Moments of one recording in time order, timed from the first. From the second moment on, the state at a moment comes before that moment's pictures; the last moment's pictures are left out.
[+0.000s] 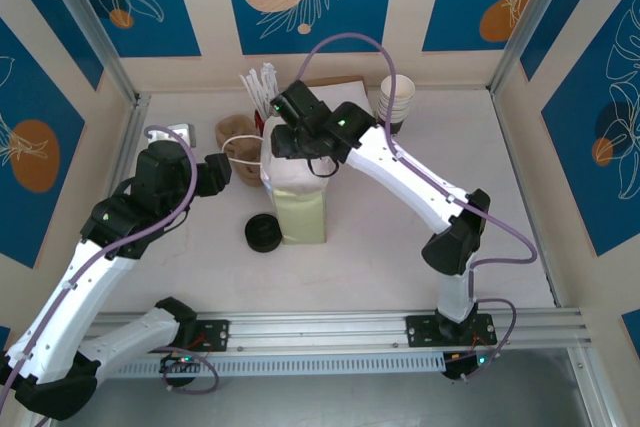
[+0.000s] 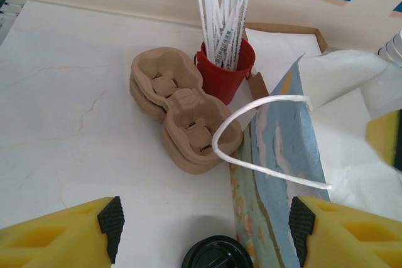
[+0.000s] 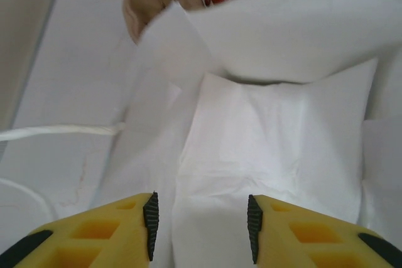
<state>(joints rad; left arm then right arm) -0.53 0.91 1.23 -0.88 -0.32 -0.47 0.88 1.89 2.14 -1.10 0.18 0.64</state>
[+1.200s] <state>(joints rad) -0.15 0.95 0.61 -0.21 -0.50 -0.15 0.31 1.17 0.79 -0.36 0.28 0.35</state>
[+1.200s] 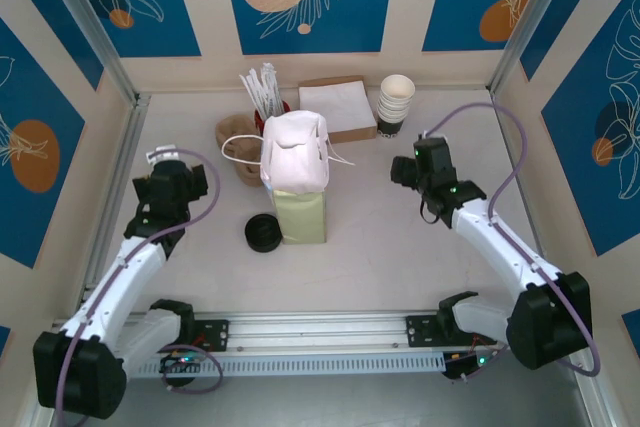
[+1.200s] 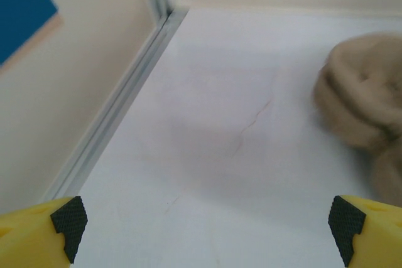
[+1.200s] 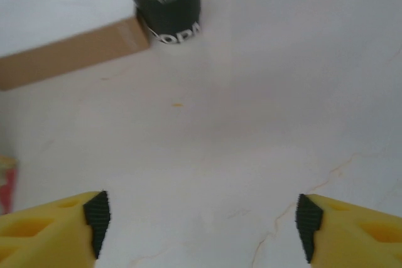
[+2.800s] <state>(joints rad) -0.07 1.53 0.36 0.79 -0.13 0.01 0.01 1.53 0.38 0.72 -0.09 0.09</state>
